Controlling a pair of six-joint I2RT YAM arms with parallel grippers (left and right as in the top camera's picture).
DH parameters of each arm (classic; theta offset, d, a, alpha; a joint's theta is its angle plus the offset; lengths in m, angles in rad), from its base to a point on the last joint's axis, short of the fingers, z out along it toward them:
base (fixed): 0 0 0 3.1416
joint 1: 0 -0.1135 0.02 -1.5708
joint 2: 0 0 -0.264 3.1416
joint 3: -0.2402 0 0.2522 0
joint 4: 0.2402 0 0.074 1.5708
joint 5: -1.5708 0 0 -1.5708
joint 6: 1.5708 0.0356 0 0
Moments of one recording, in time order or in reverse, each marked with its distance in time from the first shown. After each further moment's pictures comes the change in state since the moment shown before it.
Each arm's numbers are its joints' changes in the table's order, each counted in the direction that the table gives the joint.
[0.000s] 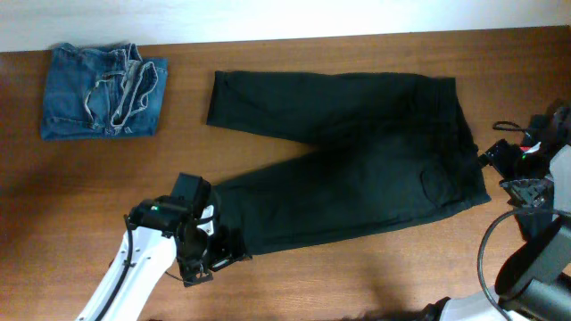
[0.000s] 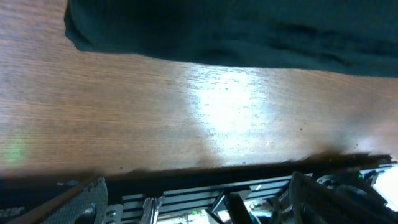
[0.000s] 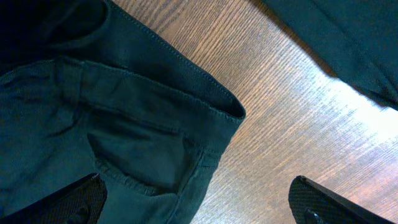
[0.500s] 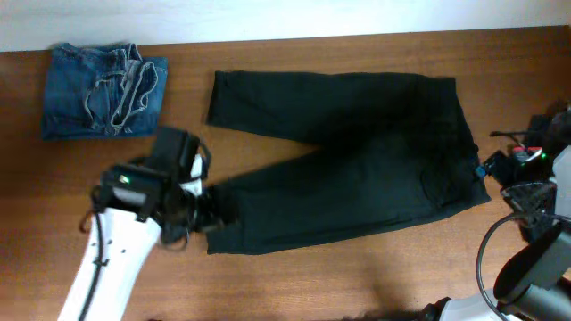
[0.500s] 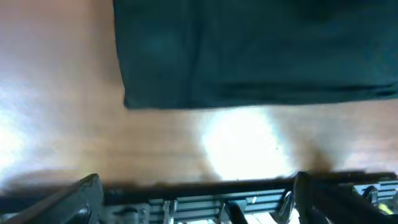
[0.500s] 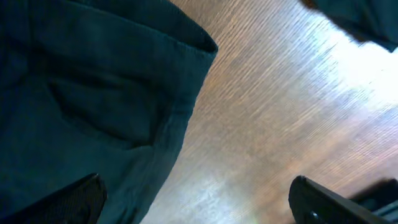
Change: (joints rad) left arm 0.000 -0.039 -0.468 0.241 0.189 0.106; right arm 0.000 0.034 -0.018 0.186 -0.024 -0.014
